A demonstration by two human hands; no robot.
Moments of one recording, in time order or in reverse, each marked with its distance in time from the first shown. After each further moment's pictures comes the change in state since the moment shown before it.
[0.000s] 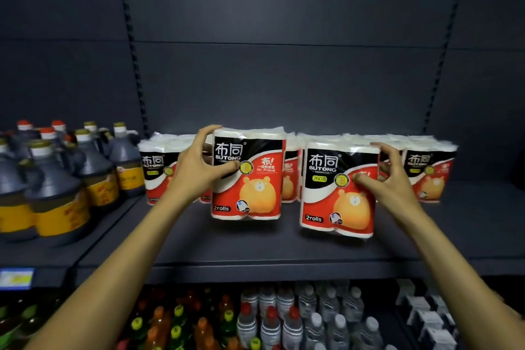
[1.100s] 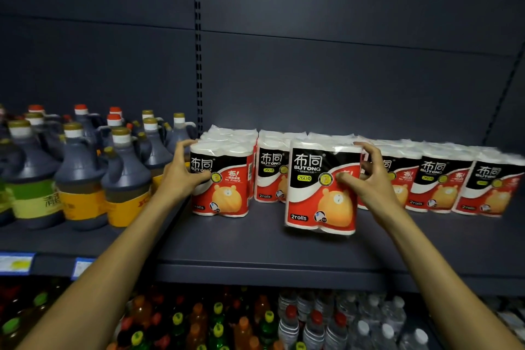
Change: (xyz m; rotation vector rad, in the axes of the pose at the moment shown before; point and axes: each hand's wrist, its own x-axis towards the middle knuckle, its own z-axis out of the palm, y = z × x) left_hand 0.018 -0.176 -0.131 0.020 0.049 -0.228; right_hand -0.005 -0.032 0.187 0.057 -0.094 -0.024
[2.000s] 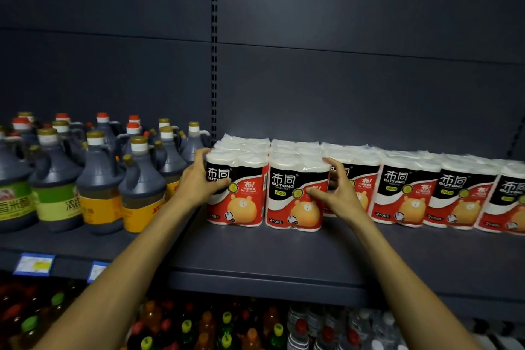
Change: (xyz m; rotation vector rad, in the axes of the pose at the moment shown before) left_hand 0.006 0.011 0.000 0.206 -0.019 0.035; right_hand 0.036 0.045 0.063 -0.068 -0.178 0.029
